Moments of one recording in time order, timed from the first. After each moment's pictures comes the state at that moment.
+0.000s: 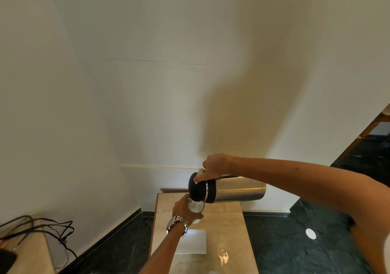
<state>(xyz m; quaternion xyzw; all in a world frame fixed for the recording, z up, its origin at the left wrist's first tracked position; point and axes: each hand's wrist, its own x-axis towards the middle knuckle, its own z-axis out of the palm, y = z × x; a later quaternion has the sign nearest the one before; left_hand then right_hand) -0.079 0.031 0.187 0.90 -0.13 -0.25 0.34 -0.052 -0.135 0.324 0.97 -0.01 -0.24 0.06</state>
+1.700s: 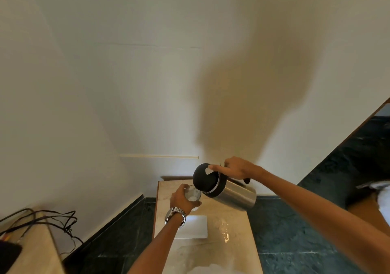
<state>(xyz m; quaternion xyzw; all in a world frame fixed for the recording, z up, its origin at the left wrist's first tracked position) -0.068 0.027 0.175 0.88 -0.10 -0.23 0.41 -0.103 -0.198 0.272 0.94 -0.15 -0.19 -0.23</state>
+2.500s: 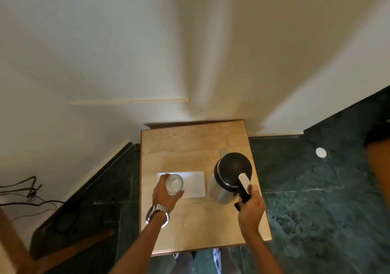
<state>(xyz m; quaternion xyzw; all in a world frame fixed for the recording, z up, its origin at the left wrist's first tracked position) -0.043 0.029 -0.104 0.89 -0.02 -0.26 0.36 -0.199 -0.149 -0.059 0.42 -0.65 0.24 -0.58</state>
